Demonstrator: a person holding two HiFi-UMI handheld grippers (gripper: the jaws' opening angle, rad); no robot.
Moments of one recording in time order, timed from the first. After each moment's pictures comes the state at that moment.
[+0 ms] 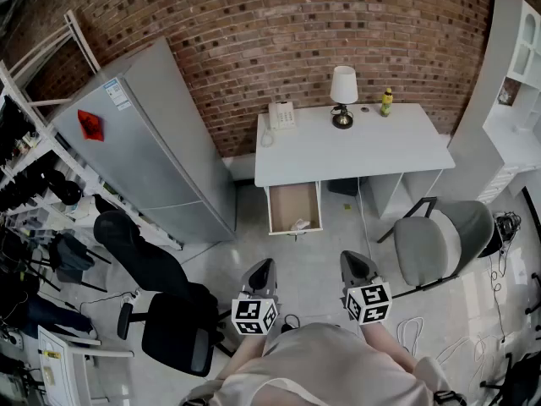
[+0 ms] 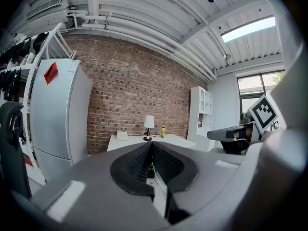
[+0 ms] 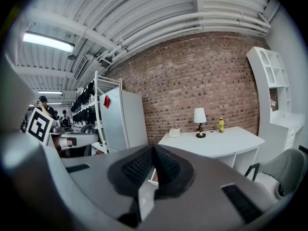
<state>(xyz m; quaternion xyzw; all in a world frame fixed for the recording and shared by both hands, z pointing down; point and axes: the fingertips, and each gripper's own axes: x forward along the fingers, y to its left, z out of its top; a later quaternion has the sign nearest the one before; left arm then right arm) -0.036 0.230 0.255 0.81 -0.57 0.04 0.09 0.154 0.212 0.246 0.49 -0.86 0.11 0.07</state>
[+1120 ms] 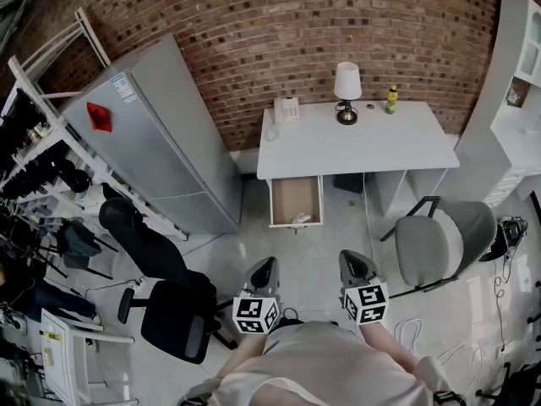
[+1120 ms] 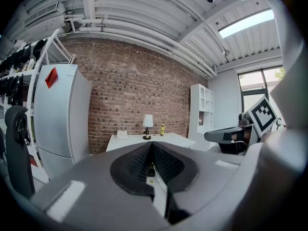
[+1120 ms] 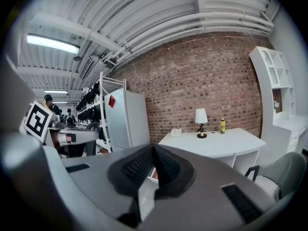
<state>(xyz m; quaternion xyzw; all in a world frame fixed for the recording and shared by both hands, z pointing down) 0.009 0.259 0.248 0.80 -0.59 0.06 0.08 0.186 0.233 0.248 0.47 -0.87 0.10 0.08</state>
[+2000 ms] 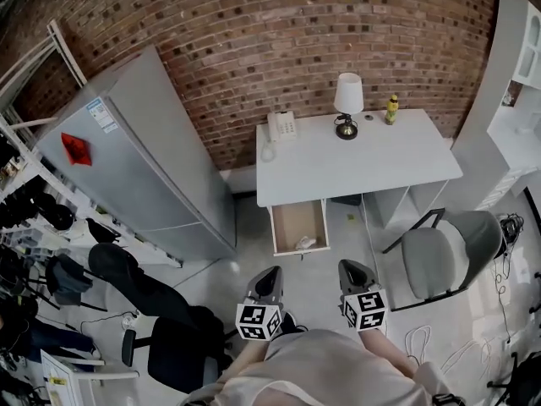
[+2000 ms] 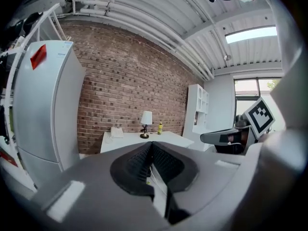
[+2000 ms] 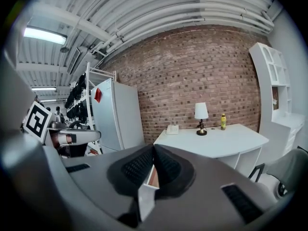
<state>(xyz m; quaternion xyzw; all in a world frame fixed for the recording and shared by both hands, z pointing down) -0.064 0.132 0.280 0.84 -0.53 0.06 0.11 0.102 0.123 0.278 0.51 -0.85 0.12 0.10</state>
